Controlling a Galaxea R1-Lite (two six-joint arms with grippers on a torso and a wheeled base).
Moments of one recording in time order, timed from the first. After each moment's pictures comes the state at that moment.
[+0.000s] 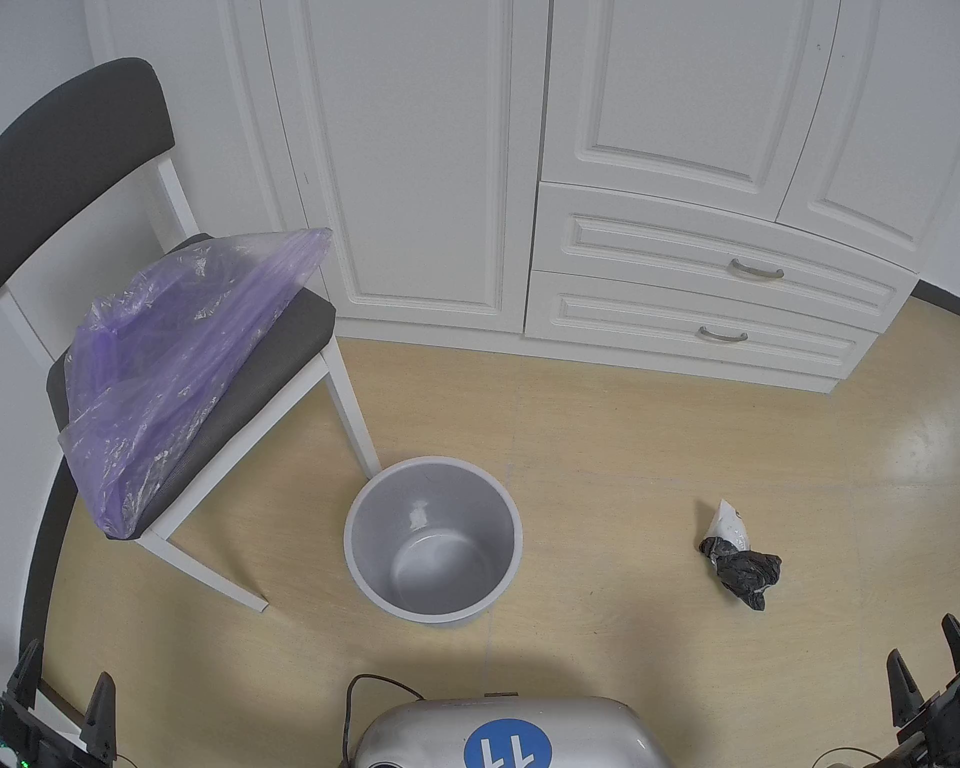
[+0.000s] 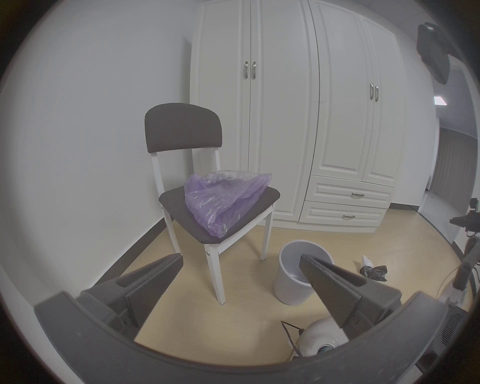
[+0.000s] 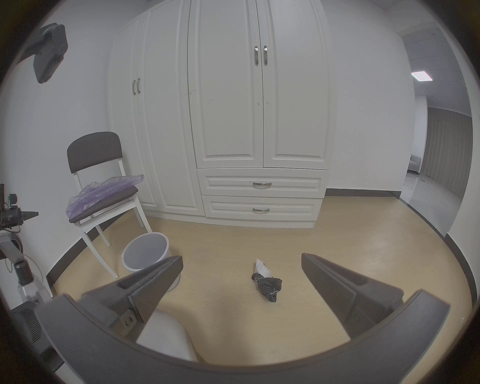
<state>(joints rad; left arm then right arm) 0.00 0.02 -0.02 0.00 0.03 -0.05 0.00 0.02 -0.02 0.00 0.00 0.02</state>
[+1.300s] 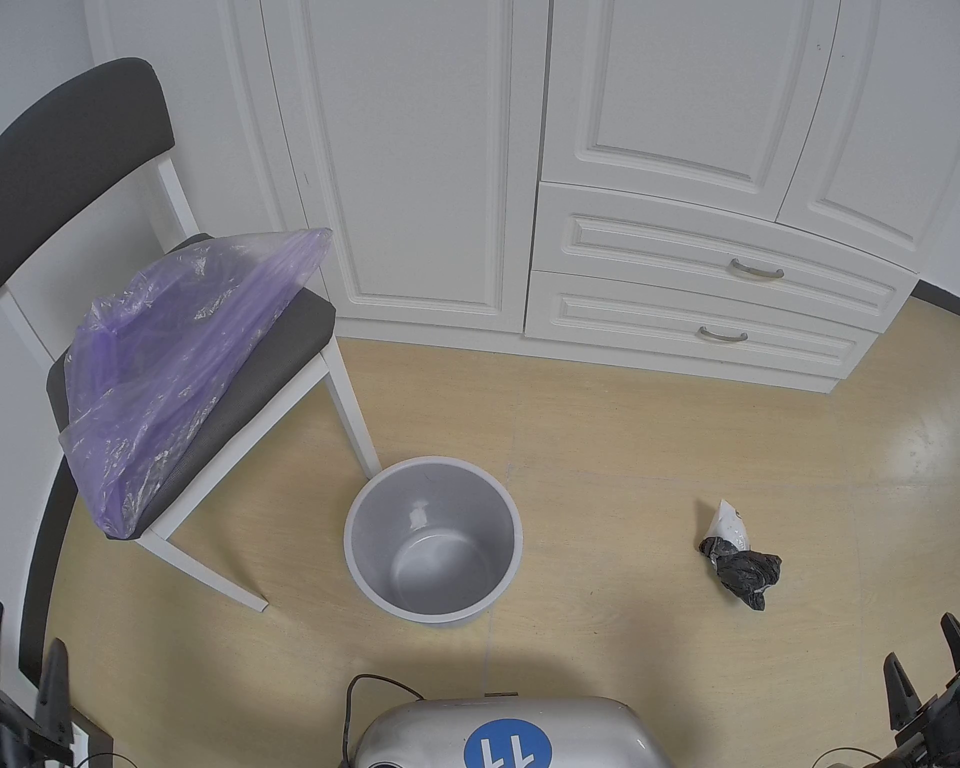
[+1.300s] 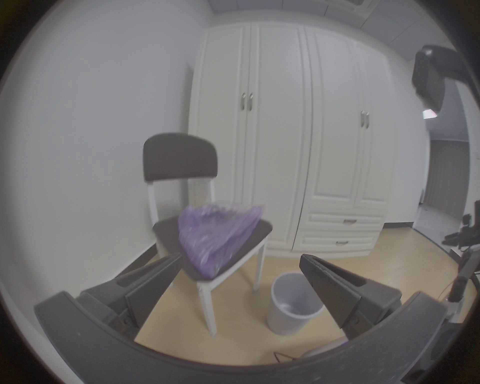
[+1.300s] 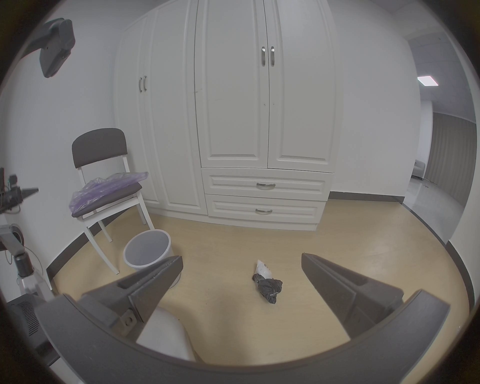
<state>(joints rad) -0.01 0.03 -0.08 -0.13 -0.01 -0.06 0.00 0.02 -0.02 0.00 0.02 -0.02</state>
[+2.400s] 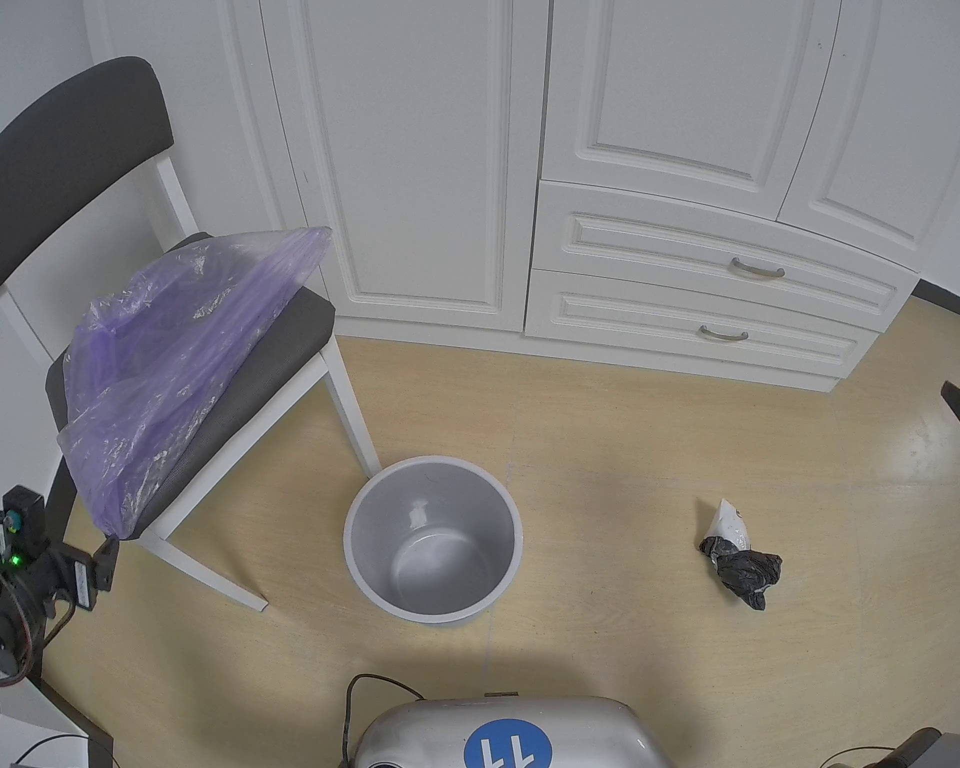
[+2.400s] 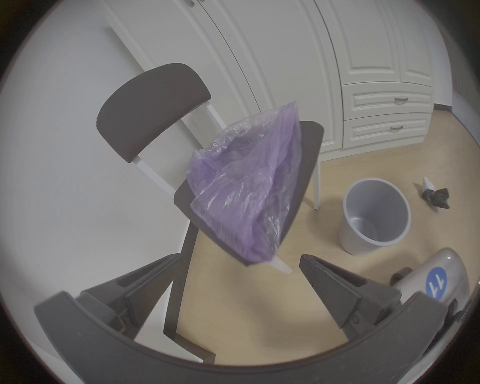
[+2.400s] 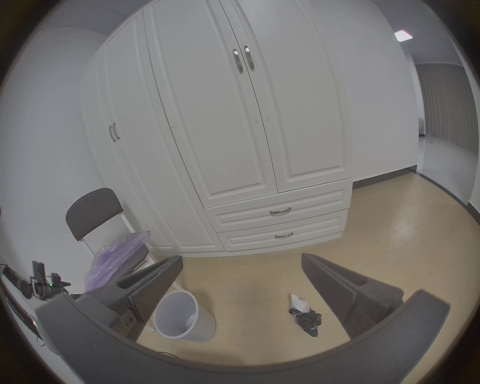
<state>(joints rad) 0.07 1.05 -0.28 -0.41 0.25 0.34 0.03 0.76 -0.56 -0.24 0.05 0.25</state>
